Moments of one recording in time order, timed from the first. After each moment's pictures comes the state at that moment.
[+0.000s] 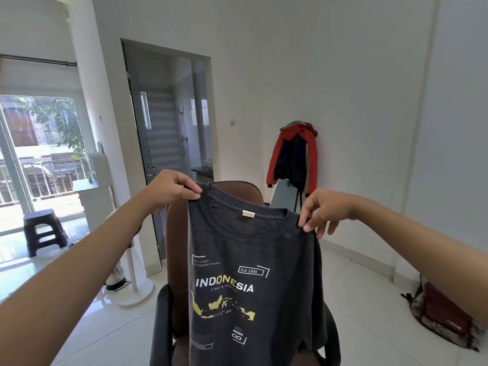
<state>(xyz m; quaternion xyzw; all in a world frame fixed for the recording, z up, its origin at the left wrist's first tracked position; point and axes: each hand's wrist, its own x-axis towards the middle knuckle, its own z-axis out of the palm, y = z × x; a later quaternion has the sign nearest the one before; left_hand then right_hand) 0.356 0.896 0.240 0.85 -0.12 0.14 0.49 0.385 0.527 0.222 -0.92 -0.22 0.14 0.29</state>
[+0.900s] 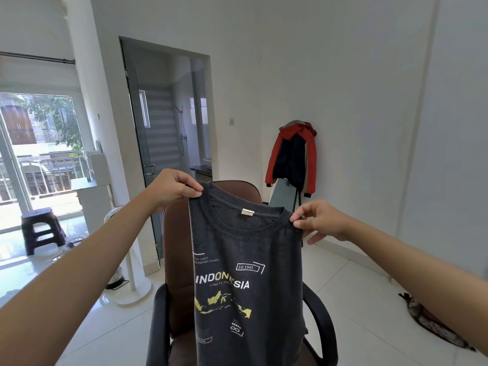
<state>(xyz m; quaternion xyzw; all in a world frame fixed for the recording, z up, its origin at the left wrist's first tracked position) 0.367 0.888 0.238 0.83 -0.13 0.14 0.52 0.386 0.534 0.176 -0.86 -0.18 0.04 0.48</state>
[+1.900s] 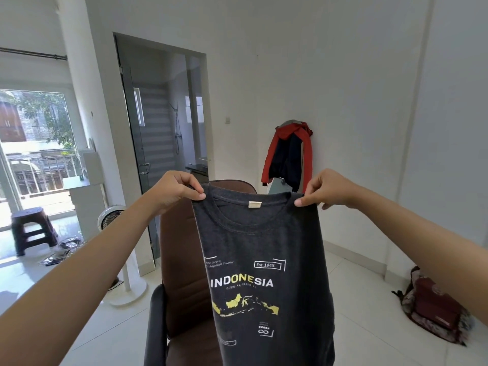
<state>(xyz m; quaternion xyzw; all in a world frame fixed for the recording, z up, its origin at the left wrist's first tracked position) 0.372 0.889 0.233 0.81 -0.18 0.11 0.54 0.392 0.527 0.238 -0.92 -0.18 -0.05 0.35</state>
